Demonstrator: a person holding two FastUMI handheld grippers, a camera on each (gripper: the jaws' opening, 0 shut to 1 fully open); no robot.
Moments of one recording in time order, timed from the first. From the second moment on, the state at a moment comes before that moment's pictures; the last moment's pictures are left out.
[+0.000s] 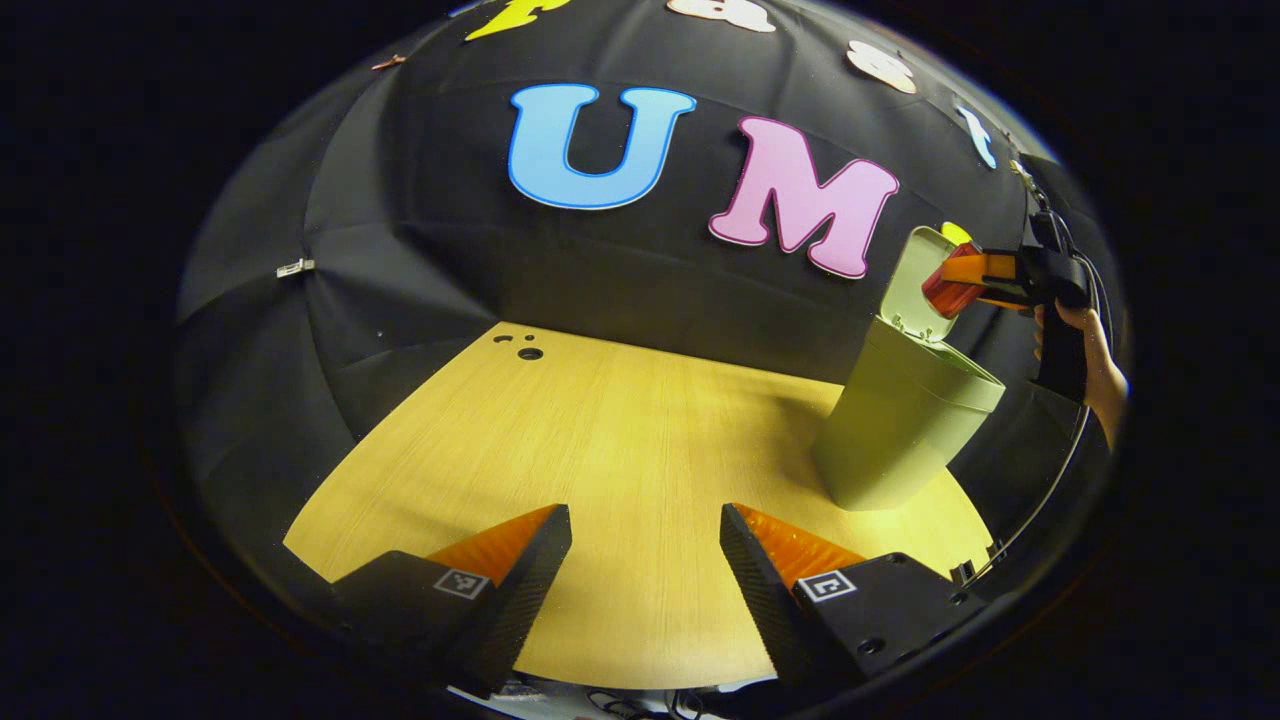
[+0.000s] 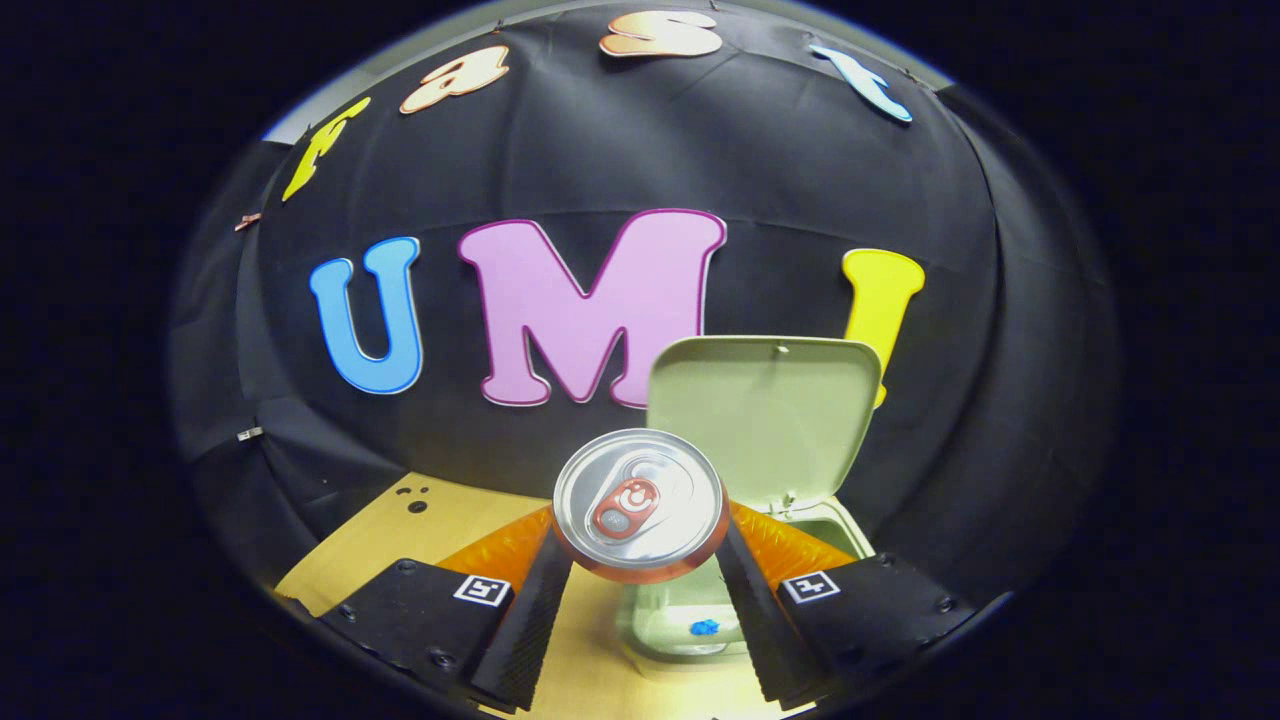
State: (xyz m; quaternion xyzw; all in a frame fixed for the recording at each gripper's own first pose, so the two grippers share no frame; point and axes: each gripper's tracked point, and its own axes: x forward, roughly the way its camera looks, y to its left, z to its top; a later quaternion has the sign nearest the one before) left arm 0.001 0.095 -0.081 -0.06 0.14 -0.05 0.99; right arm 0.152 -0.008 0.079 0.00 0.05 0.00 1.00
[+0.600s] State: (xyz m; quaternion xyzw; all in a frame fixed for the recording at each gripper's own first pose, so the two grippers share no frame) left arm 0.009 -0.009 -0.114 -0.05 0.14 -0.04 0.99; right arm 0.182 -0.051 0.004 0.01 0.10 0.04 0.99
